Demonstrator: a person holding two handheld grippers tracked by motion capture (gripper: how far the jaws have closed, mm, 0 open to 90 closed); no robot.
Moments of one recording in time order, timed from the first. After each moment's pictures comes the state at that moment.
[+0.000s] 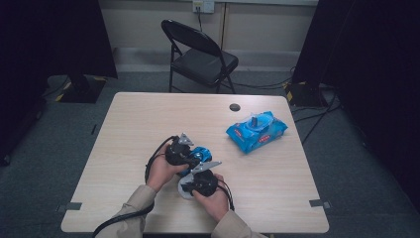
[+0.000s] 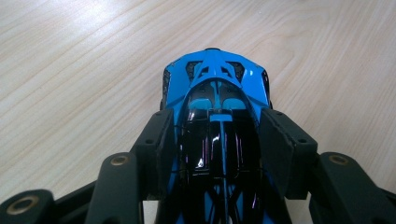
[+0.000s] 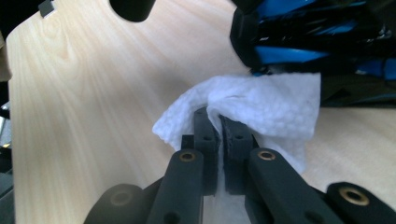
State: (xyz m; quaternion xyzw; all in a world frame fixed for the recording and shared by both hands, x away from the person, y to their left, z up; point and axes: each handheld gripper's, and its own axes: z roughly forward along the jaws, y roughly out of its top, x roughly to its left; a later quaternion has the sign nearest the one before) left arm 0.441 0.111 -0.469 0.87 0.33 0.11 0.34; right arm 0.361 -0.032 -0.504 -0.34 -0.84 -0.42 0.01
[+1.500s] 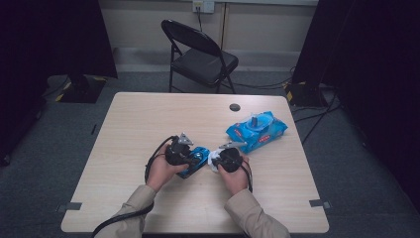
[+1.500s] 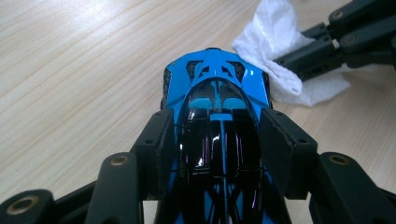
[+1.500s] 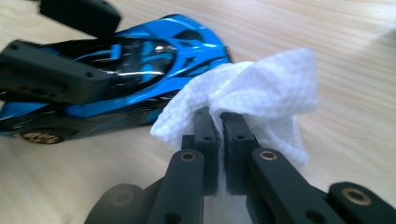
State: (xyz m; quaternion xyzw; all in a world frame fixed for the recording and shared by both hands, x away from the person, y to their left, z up) left arm 0.441 0.112 -0.470 0.87 0.33 0.10 0.34; right arm 0.427 -0.100 -0.498 -0.46 -0.80 -0.38 -0.10
